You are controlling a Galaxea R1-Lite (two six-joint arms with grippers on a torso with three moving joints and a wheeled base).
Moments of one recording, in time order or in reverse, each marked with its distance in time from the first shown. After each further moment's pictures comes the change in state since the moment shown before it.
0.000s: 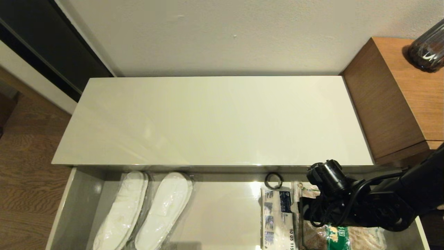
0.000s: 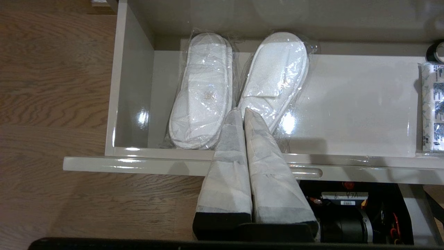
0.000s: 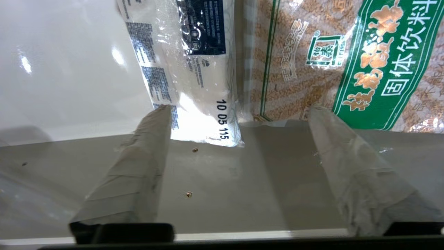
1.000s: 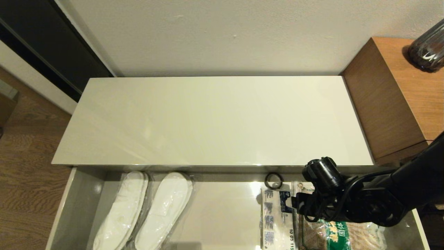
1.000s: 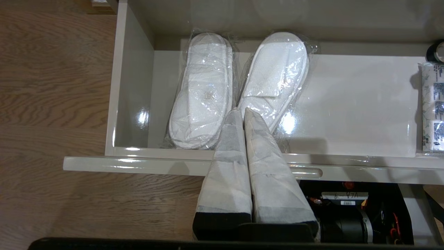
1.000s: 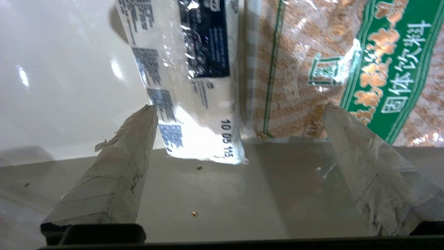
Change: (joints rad) left arm 0.000 0.000 0.000 0.000 0.000 0.000; right arm 0.006 0.032 -0.050 -0.003 -0.042 0.011
